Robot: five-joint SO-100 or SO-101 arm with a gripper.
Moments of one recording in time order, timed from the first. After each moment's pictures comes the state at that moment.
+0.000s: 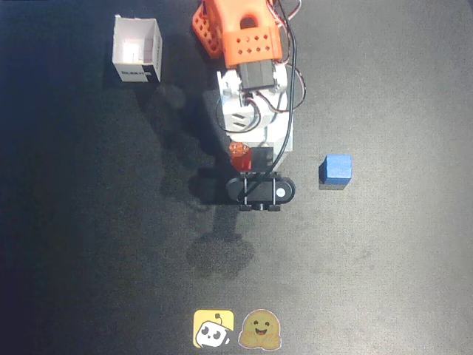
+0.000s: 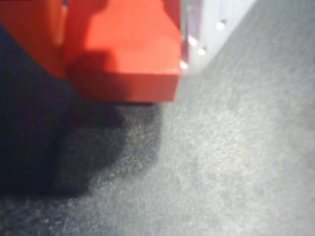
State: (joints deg) arm -13.1 117.0 141.5 51.9 100.7
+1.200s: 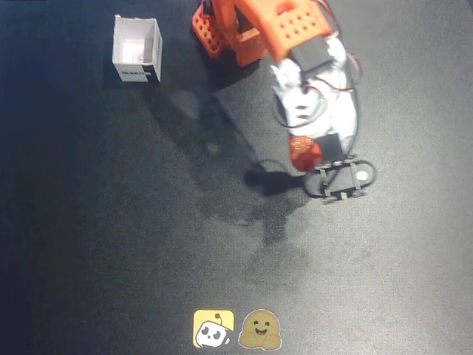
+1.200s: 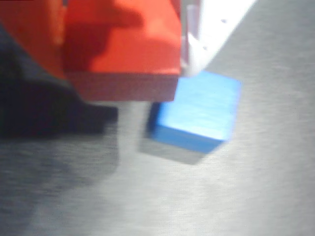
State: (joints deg) arm -32.3 111.2 120.9 62.4 107.1
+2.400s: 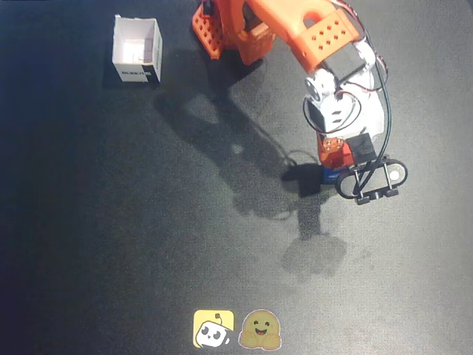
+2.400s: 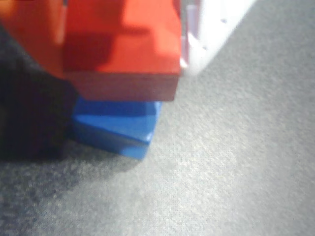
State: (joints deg) arm -40.0 104.9 121.1 58.0 112.8
